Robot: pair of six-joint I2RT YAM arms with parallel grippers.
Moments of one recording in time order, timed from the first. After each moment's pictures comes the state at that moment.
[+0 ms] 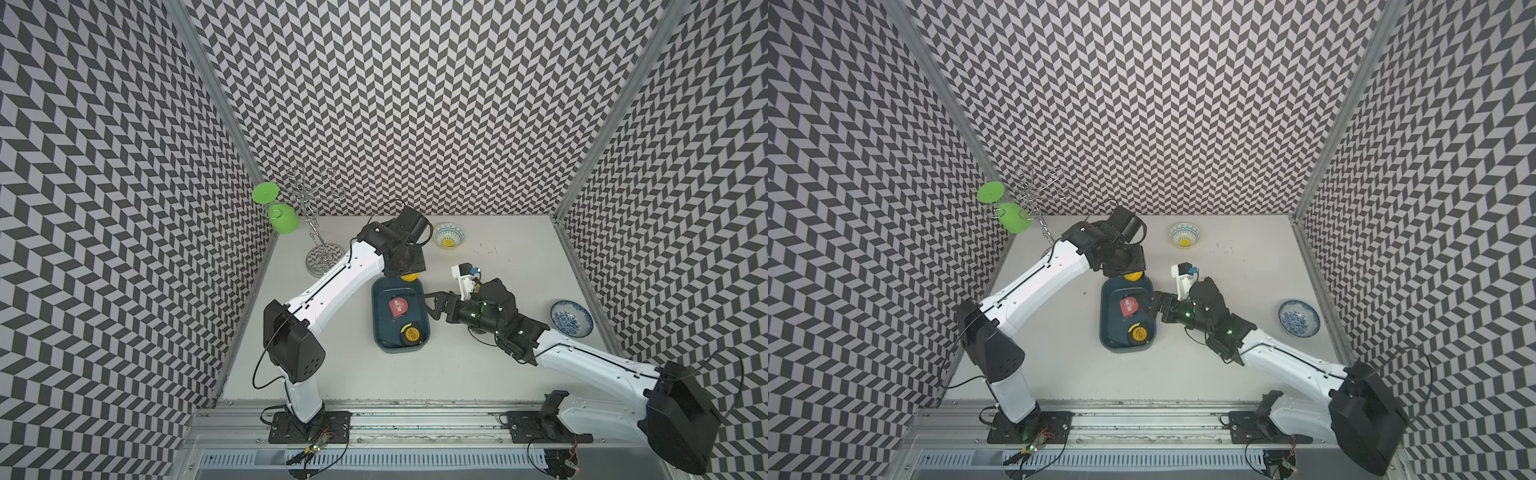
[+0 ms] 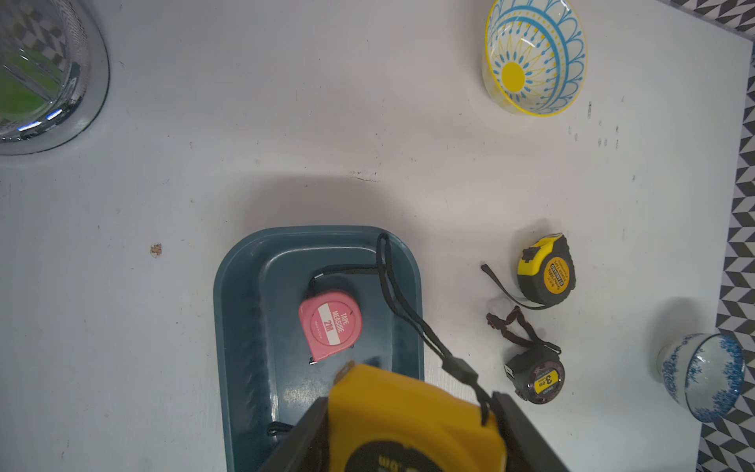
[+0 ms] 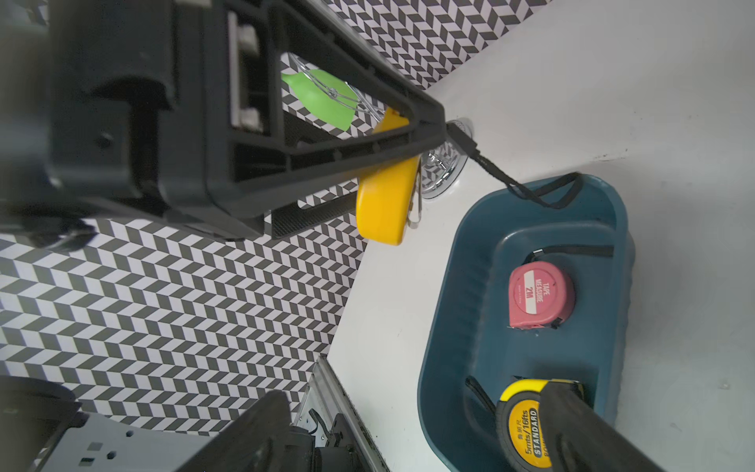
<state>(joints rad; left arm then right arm) -0.70 1.79 1.86 -1.14 -0.09 -0.79 0.78 1.20 0.66 0.25 -0.24 0.87</state>
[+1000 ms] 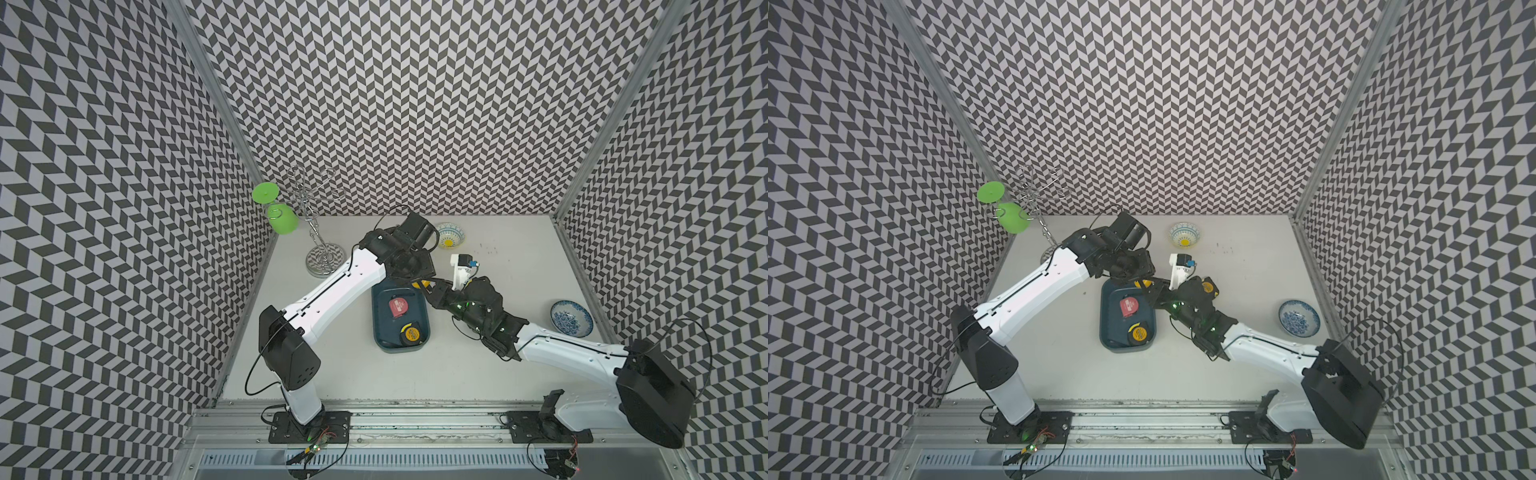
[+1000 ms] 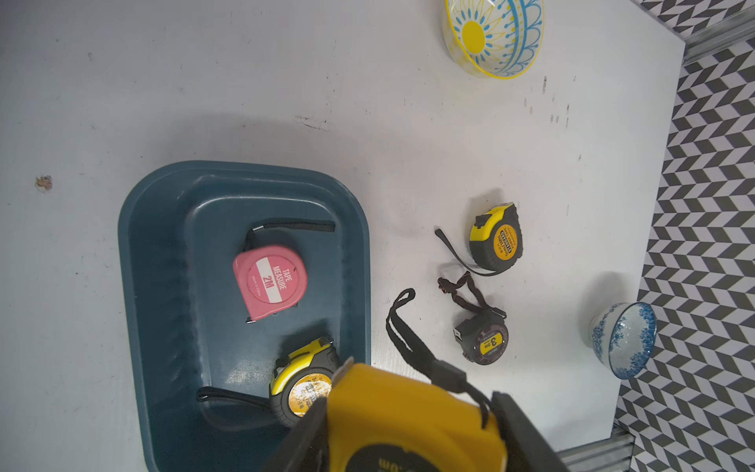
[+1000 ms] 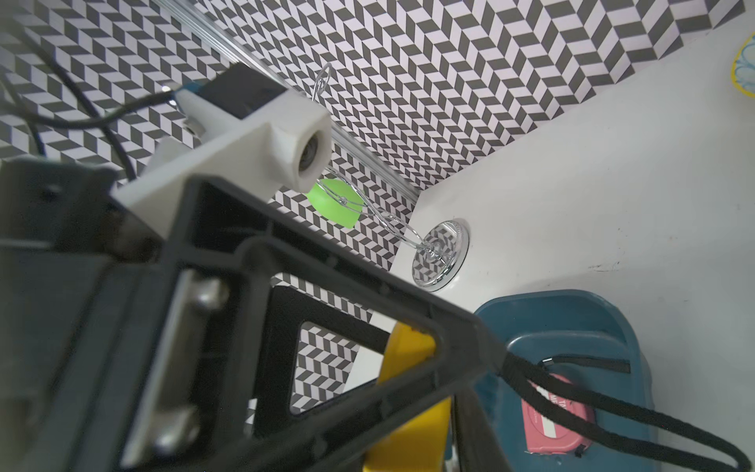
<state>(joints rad) -0.75 1.75 1.80 -1.08 0.00 -0.92 0.82 1.34 0.70 0.50 0.03 0.90</state>
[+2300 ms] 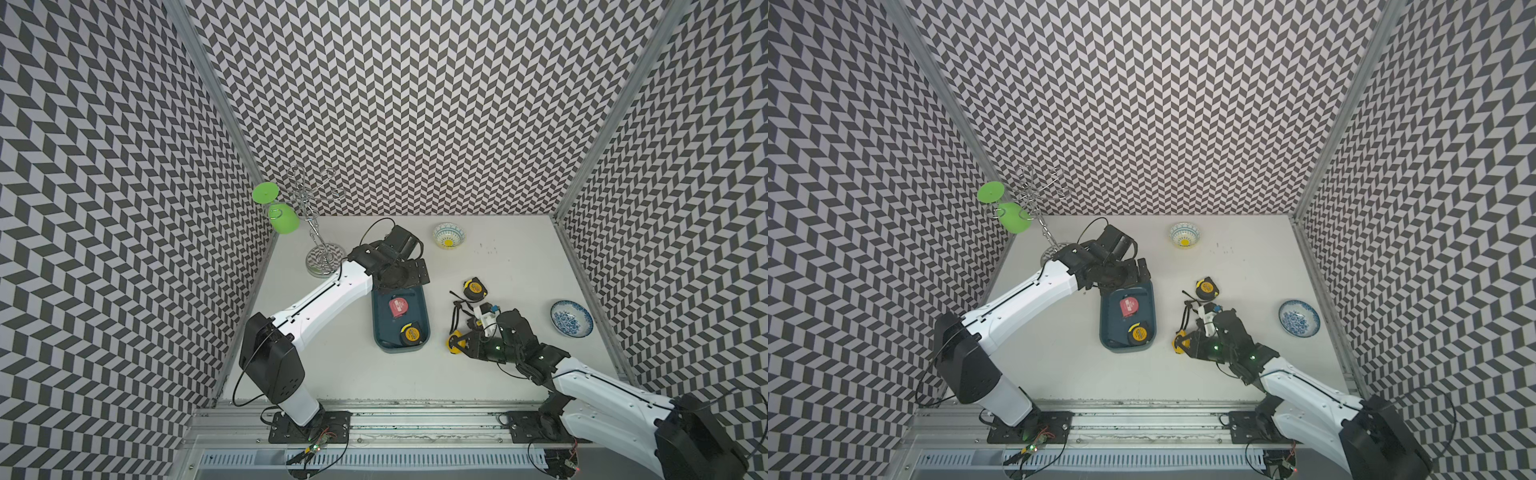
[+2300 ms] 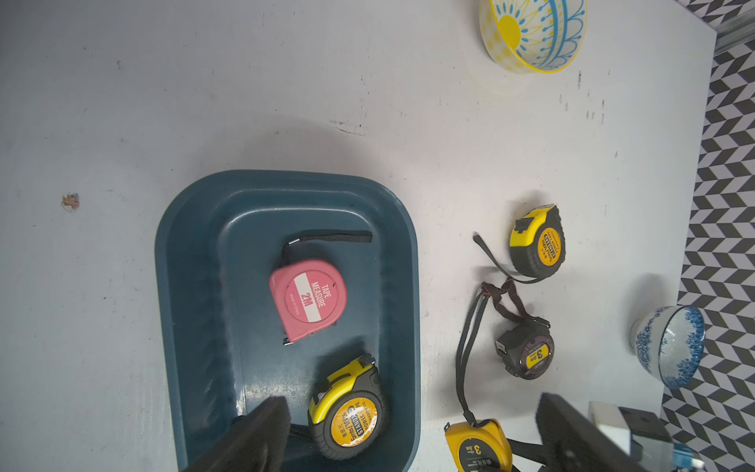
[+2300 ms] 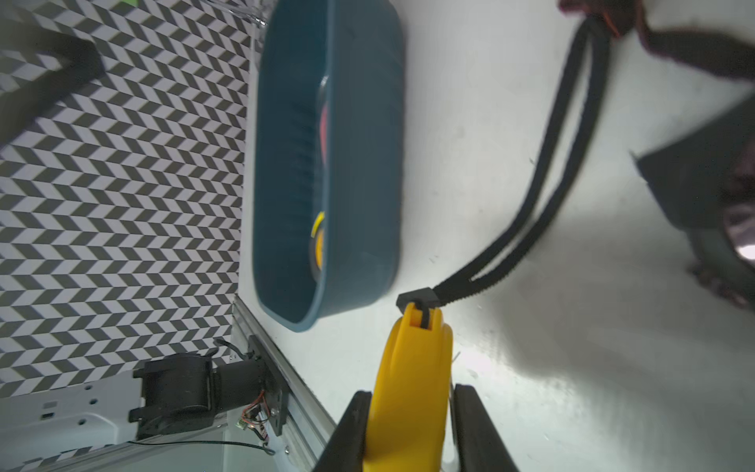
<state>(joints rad) -0.69 1.63 1.51 -0.89 -0.01 -0.83 0.59 0.97 0.26 -0.01 -0.40 0.83</state>
